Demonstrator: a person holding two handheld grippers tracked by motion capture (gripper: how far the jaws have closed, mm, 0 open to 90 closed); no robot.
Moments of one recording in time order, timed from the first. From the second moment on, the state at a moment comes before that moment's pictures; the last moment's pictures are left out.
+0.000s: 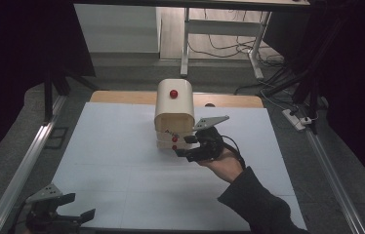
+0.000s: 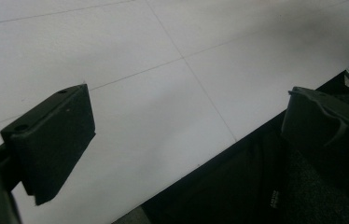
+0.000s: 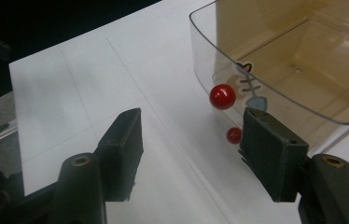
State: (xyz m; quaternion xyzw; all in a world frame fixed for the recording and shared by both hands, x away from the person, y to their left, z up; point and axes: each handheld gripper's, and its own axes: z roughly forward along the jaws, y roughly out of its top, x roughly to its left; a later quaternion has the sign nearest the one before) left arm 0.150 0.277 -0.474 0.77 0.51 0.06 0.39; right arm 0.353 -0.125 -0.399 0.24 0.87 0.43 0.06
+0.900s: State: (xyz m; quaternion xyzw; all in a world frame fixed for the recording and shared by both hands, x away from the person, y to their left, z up) left arm 0.144 0.278 -0.469 0.76 0.49 0.10 0.41; right arm 0.337 -0.137 -0.406 0.24 0.87 0.42 0.05
